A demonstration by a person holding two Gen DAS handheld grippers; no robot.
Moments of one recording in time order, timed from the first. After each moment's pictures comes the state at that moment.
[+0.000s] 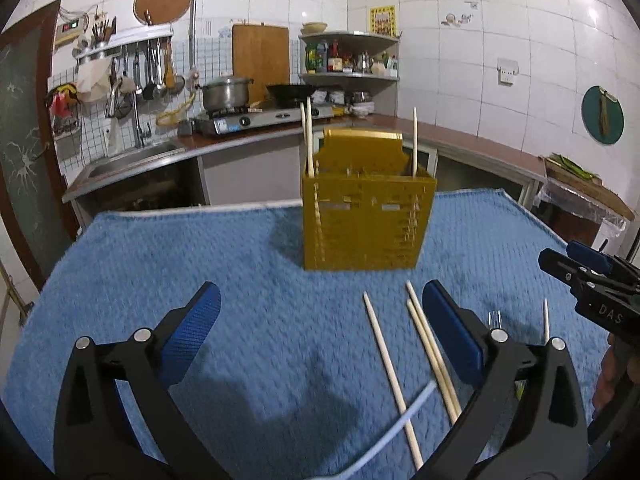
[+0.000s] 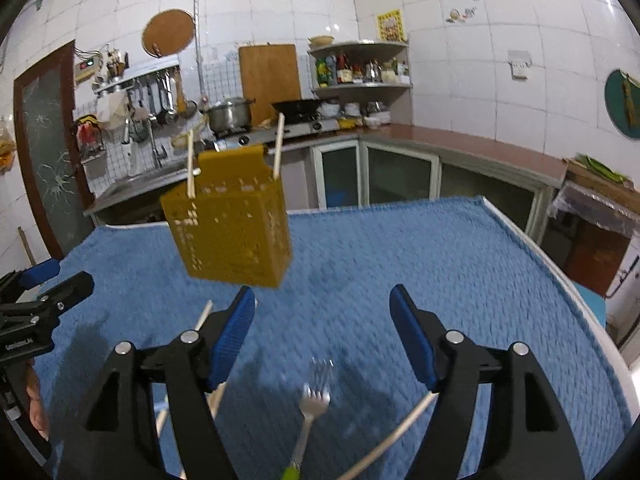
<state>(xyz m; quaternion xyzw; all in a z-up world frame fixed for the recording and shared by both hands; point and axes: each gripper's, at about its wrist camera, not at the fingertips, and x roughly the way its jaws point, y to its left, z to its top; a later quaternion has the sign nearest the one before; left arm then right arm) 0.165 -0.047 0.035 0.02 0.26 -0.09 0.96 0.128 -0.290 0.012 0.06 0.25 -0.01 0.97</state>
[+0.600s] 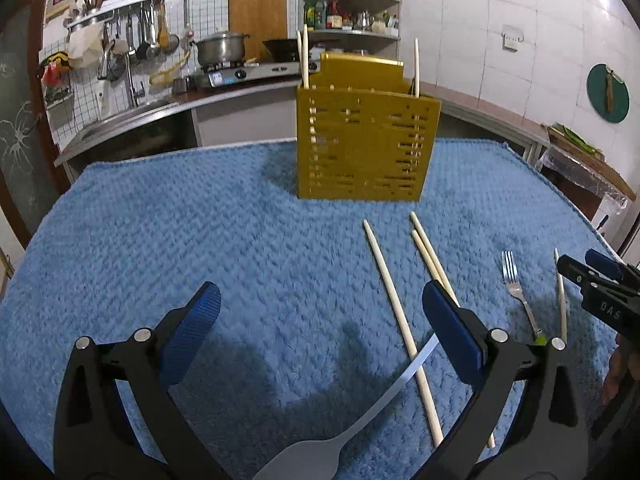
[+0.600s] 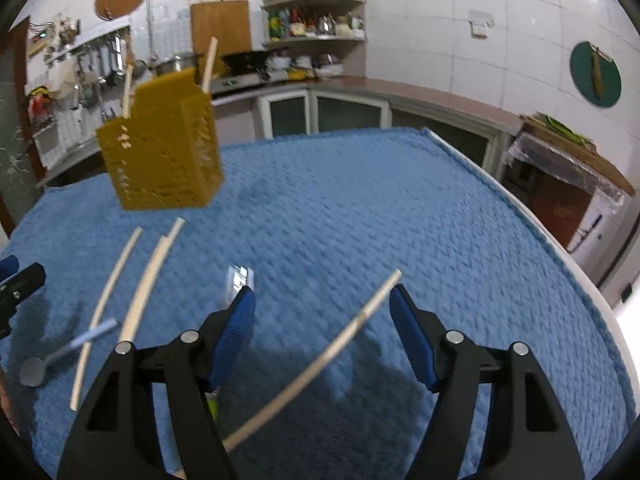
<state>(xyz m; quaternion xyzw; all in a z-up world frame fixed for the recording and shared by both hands) 0.166 -0.052 -0.012 0.03 0.33 -0.09 0.94 0.113 -0.316 -0.048 0.06 0.33 -0.10 0.94</state>
